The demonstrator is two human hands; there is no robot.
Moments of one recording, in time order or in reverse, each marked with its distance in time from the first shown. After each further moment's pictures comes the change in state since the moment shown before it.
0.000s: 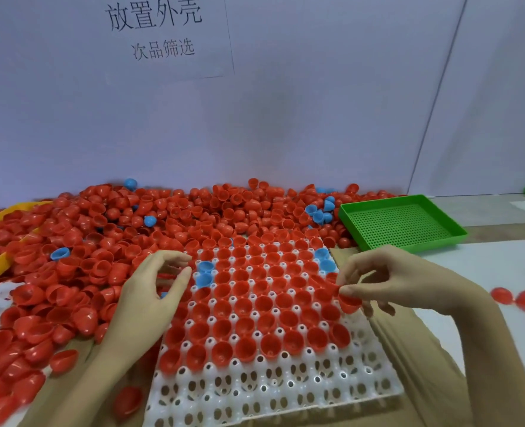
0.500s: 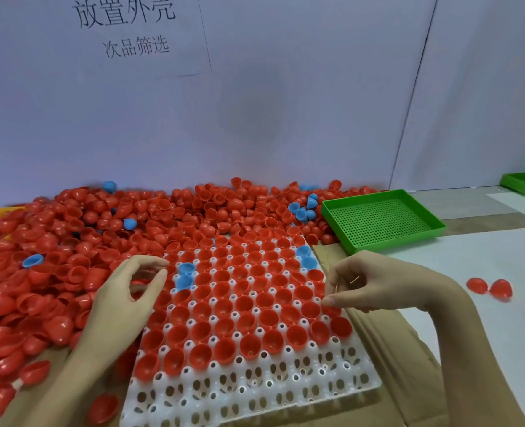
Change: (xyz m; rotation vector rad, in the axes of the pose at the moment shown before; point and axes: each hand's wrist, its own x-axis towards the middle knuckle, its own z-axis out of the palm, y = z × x) left_hand 0.005 -0.016 0.002 0.047 0.013 -0.029; right_hand -0.003 0.009 -0.002 -0.084 -0.049 0.114
